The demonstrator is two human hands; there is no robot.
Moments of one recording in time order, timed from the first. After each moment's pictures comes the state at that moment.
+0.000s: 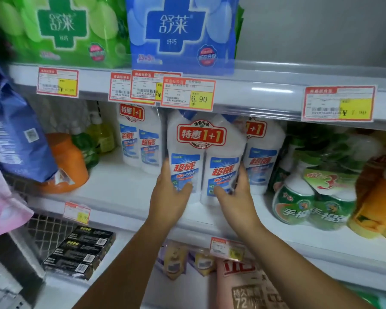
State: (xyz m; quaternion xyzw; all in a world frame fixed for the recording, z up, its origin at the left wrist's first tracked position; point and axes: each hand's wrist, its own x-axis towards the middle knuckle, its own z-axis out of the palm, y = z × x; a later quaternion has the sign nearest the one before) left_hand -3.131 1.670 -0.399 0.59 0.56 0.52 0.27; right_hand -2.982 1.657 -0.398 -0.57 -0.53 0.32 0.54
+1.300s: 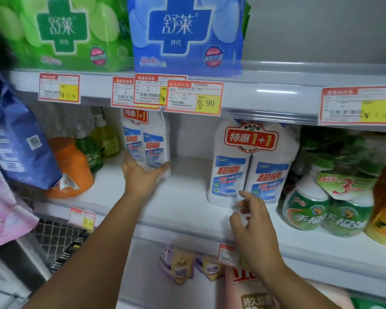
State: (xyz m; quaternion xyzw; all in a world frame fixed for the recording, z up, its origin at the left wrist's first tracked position) left_hand -3.207 1.751 -0.398 0.49 0.61 0.57 0.26; right_hand -2.971 1.617 -0.416 -0.64 -0.60 0.17 0.45
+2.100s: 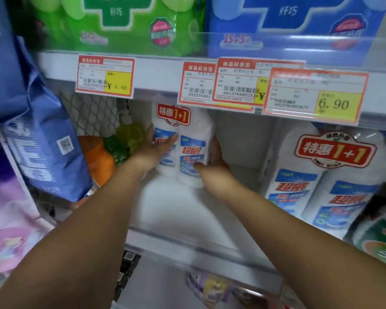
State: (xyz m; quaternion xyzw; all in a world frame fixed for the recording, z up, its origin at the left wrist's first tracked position) left_hand -3.292 1.831 -0.360 0.57 0.54 0.49 0.37; right_hand -3.125 1.772 -0.359 -0.52 -0.62 0.38 0.45
